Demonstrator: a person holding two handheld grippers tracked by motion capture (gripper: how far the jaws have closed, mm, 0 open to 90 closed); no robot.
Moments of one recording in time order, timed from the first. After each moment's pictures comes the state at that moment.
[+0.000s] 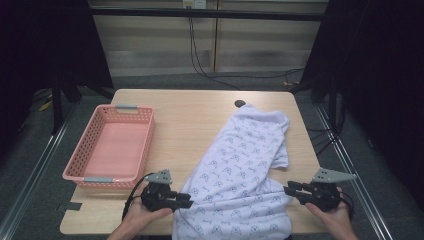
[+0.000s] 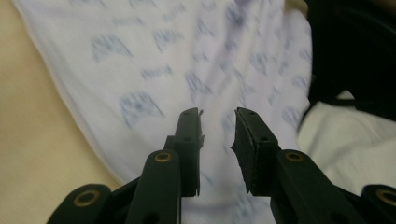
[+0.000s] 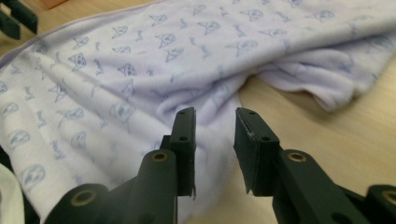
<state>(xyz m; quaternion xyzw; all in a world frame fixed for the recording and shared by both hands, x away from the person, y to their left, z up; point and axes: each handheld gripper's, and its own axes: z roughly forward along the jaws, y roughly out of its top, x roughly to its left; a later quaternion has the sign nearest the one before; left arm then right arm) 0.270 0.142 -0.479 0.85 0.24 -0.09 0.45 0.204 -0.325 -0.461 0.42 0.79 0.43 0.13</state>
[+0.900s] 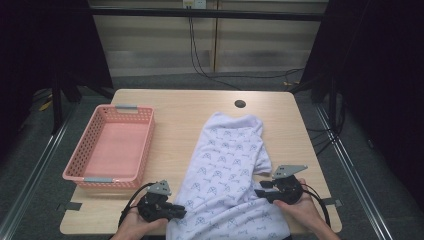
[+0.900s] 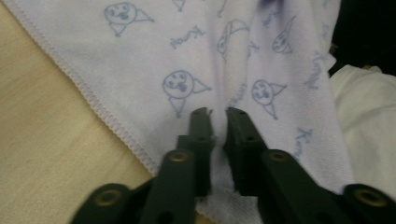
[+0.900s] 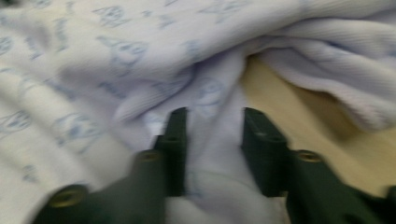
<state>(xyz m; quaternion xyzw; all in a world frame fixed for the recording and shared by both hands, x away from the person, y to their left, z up) 0.241 0.155 -0.492 0.88 0.26 -0.07 0.40 0.241 -0.255 -0.495 0.36 0.85 0.37 0.08</state>
